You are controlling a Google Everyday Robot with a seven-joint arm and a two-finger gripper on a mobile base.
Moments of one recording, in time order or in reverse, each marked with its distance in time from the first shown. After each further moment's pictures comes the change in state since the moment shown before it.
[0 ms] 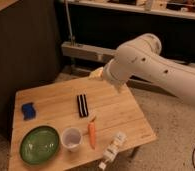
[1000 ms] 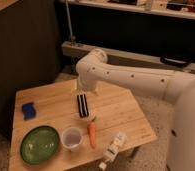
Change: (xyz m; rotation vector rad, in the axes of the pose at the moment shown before) arm -0.026 -0.045 0.222 -0.129 -0.154 -0.361
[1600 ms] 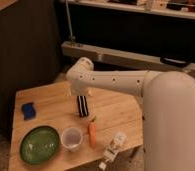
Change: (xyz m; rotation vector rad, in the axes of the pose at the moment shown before) arm 0.005 -0.011 0.037 -0.047 0.008 -0.059
